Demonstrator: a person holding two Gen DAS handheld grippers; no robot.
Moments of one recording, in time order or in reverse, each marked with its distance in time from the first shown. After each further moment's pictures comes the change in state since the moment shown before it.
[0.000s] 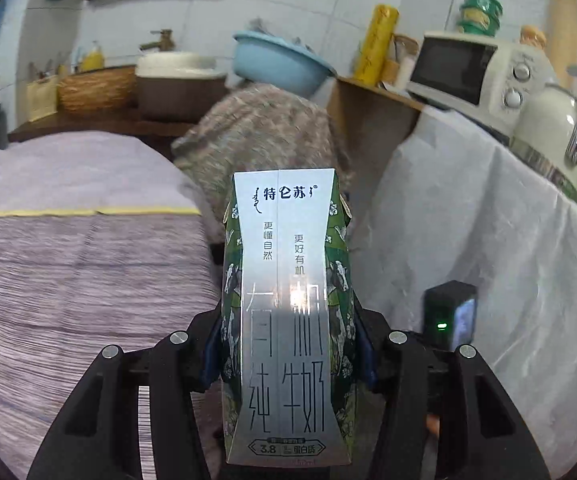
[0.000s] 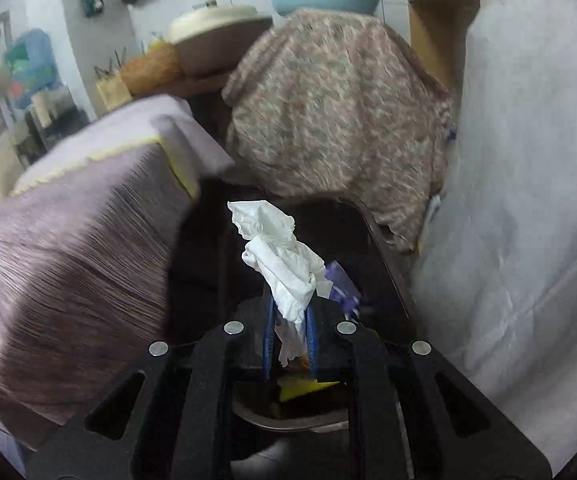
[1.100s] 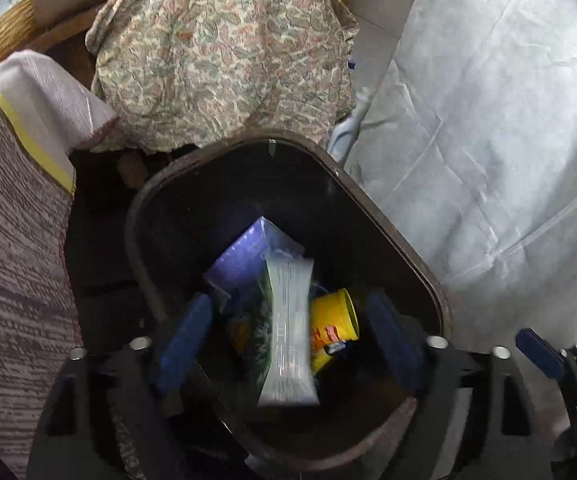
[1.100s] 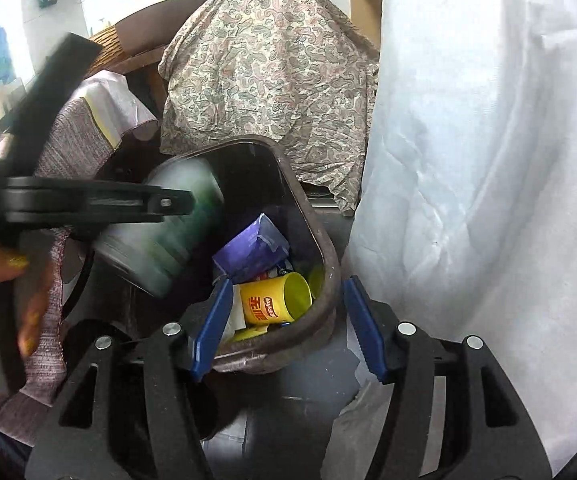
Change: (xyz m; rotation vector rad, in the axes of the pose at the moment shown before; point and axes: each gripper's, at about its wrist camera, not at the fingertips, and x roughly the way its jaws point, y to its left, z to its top) left arm 0.216 -0.005 -0.029 0.145 0.397 0.042; right arm -0.024 -0.049 -0.052 0.054 0.016 -0.162
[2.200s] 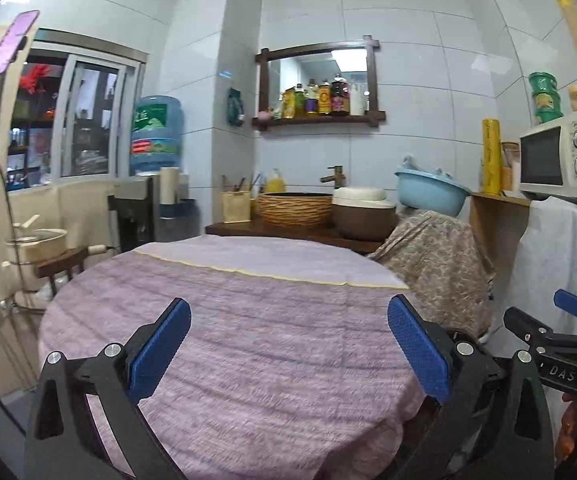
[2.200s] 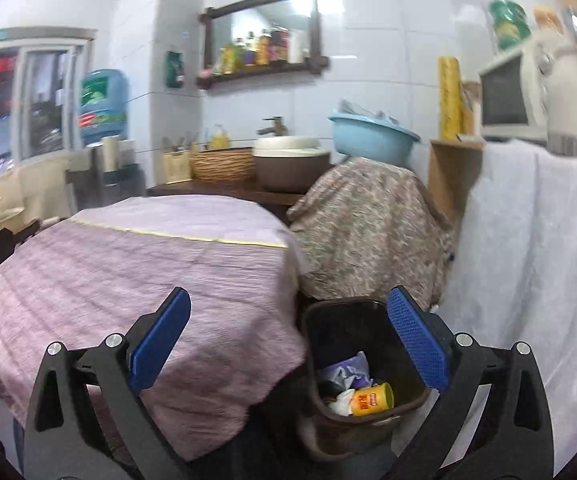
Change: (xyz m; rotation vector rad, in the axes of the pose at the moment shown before) left arm -0.374 0.053 -0.265 -0.290 -0.852 0.620; right arm -0.218 0.174 -0.015 -0.219 -0.496 0.221
